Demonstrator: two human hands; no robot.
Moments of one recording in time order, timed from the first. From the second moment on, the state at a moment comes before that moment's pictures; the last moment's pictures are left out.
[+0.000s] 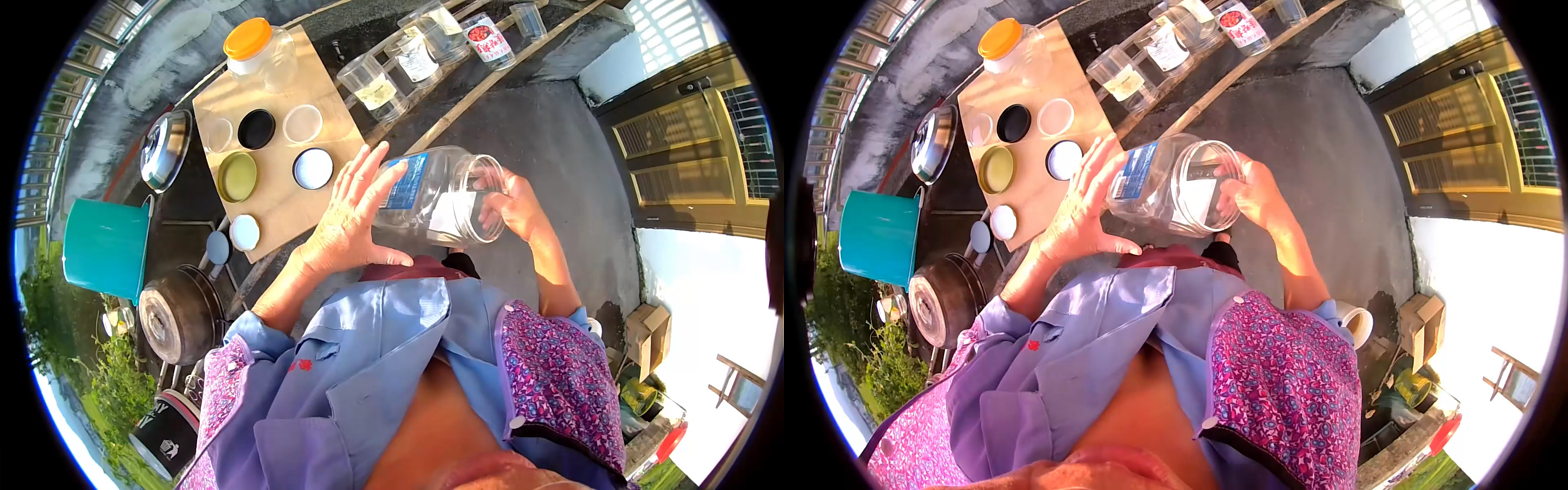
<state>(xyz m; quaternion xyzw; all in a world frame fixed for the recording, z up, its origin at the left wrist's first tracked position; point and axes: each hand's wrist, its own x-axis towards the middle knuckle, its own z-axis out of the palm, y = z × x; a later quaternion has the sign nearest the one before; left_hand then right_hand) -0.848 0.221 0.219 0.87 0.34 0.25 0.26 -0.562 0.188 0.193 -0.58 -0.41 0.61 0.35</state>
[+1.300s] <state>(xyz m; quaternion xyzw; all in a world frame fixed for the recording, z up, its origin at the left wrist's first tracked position) -0.961 -0.008 0.169 0.26 0.61 0.66 0.35 -0.859 0.365 0.110 -0.36 -0.83 0.42 0.12</state>
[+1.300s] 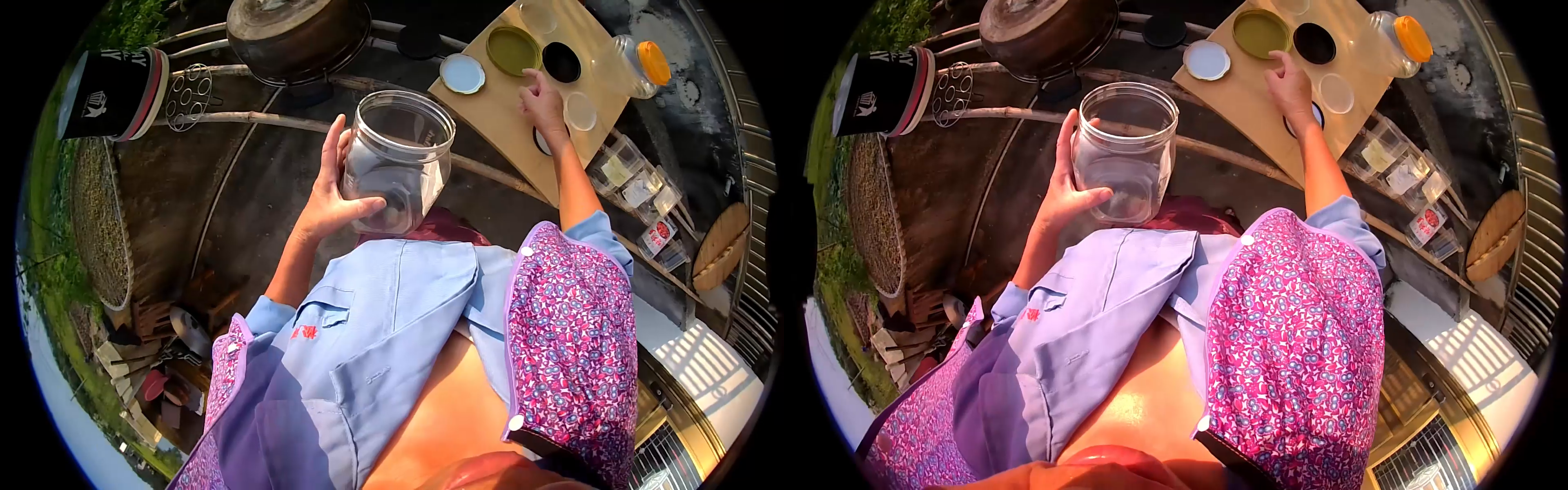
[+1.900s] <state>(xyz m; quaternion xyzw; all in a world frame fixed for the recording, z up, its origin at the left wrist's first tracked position) -0.952 0.030 0.181 0.27 0.60 0.66 0.35 -0.802 0.393 0.209 -0.29 -0.86 0.40 0.10</state>
